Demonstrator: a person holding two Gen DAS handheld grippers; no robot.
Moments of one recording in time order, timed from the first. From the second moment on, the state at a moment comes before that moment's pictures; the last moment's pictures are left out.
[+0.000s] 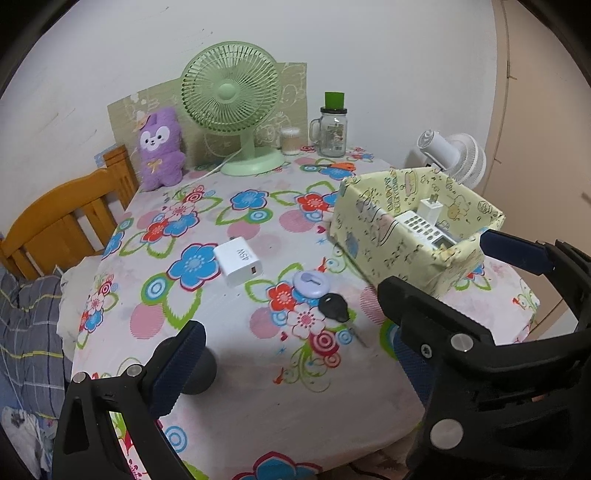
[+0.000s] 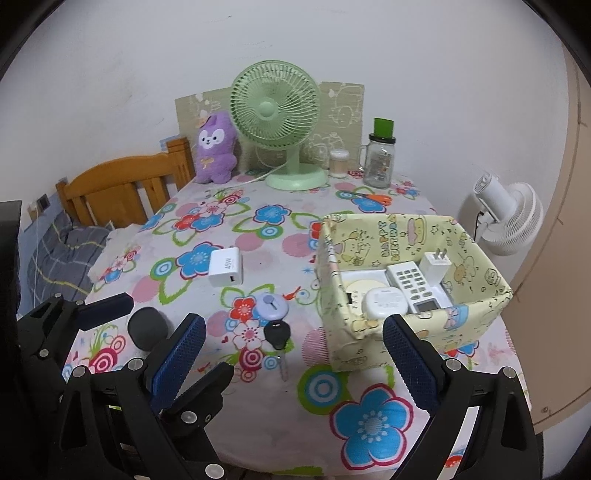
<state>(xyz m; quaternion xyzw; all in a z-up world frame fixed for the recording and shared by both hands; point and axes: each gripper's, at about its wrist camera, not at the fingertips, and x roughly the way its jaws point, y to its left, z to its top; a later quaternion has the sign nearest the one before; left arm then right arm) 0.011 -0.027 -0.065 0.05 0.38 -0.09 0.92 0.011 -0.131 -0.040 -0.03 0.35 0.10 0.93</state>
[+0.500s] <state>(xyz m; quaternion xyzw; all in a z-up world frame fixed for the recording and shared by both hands) 0.025 -0.008 -0.099 0.04 0.41 -0.09 0.91 0.022 -0.107 -0.073 -0.03 0.38 0.11 0.92</state>
